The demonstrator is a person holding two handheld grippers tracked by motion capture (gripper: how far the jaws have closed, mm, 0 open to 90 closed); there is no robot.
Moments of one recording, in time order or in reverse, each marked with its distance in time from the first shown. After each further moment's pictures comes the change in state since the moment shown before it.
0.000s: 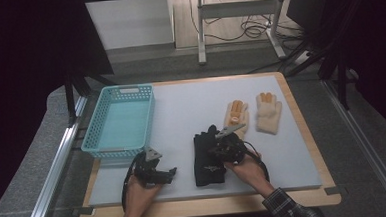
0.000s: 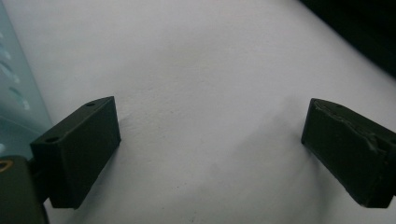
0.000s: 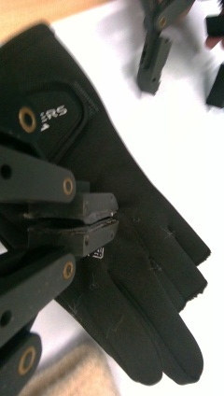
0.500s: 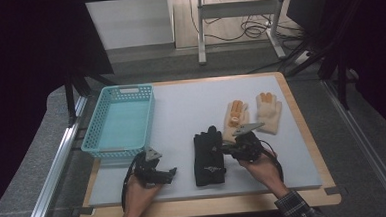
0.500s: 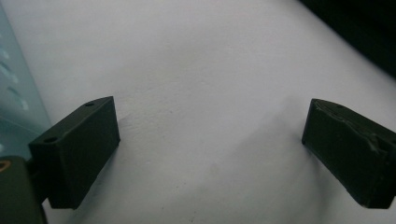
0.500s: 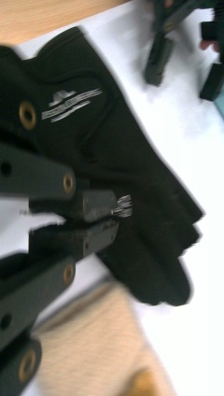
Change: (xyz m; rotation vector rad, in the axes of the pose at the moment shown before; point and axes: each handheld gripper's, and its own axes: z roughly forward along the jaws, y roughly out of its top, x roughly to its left) left arm 0.000 0.000 0.000 0.005 -0.013 -0.004; right arm -0.024 -0.019 -0.037 -0.066 -0.008 -0.007
